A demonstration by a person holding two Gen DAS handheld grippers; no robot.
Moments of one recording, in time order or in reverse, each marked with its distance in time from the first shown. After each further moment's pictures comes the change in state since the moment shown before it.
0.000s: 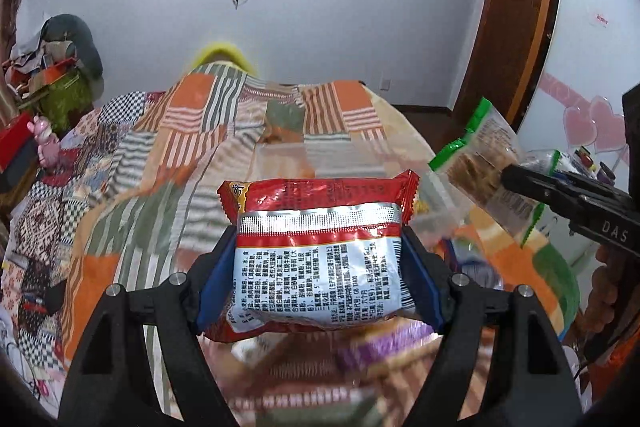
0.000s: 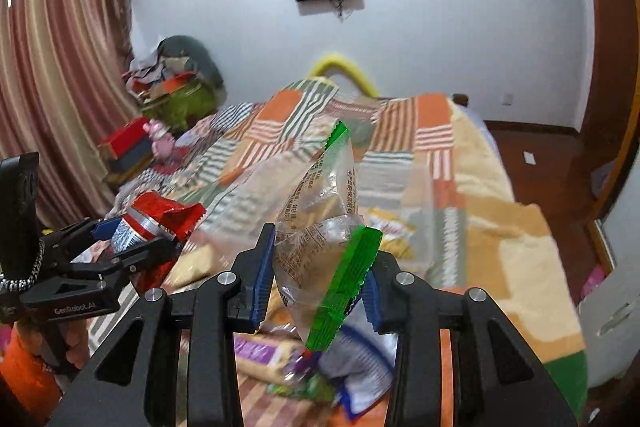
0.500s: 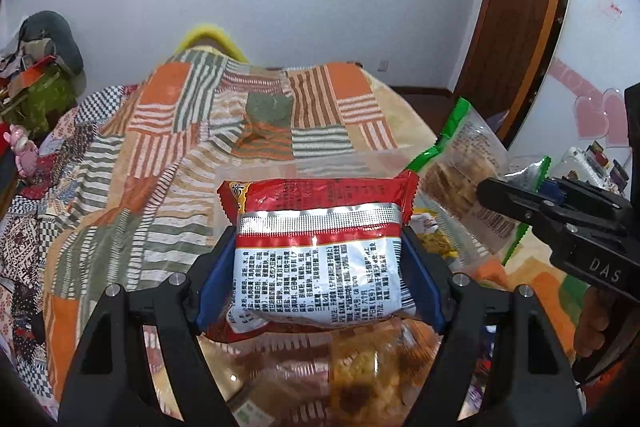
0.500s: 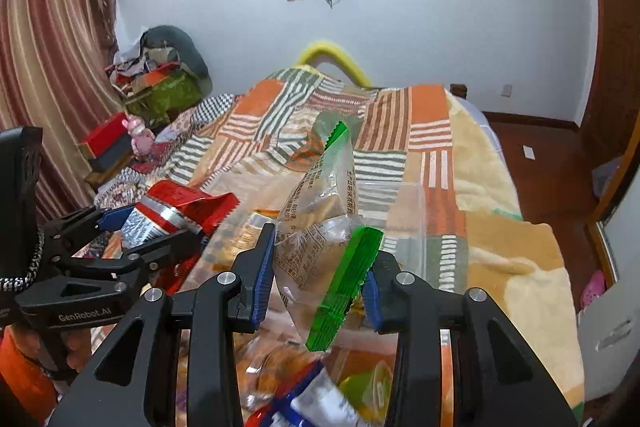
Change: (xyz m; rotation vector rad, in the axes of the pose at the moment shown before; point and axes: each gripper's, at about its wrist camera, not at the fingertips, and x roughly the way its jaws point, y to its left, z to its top) left arm 0.098 -0.009 0.037 0.021 0.101 -0.016; right arm 0.073 -0.024 0.017 -0.004 0.082 -0.010
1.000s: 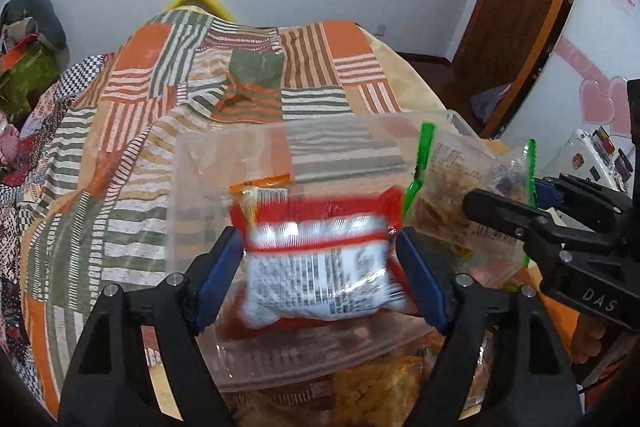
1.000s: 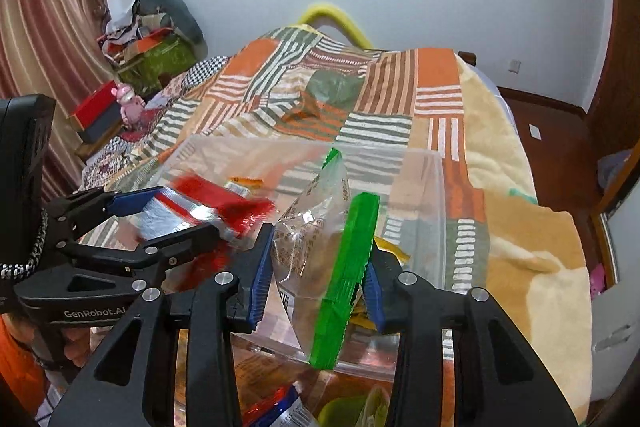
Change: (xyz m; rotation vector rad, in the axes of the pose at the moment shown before) left arm 0.061 0.002 0.000 -0.005 0.131 -0.035; right arm 0.037 -0.008 -0.005 -0.015 0.122 0.007
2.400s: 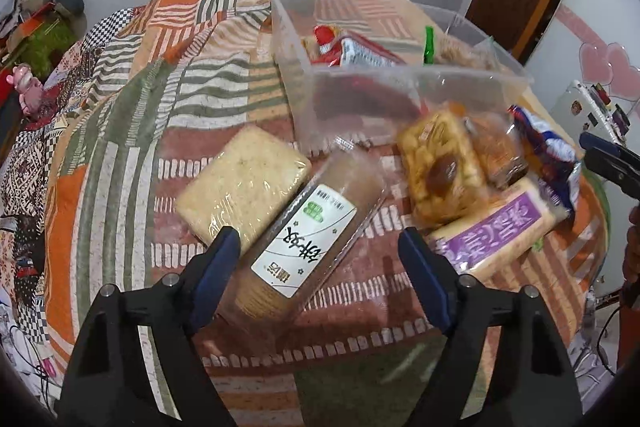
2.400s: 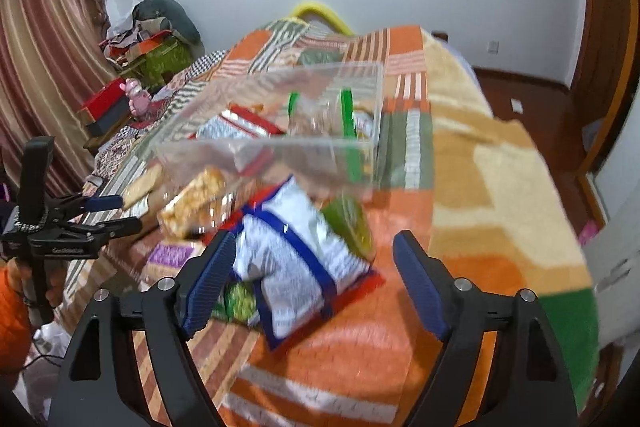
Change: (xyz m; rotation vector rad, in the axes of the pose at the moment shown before) left arm -0.069 0.046 -0.136 0.005 0.100 0.047; right arm -0.073 -0.010 -0.103 0.070 0.000 -0.003
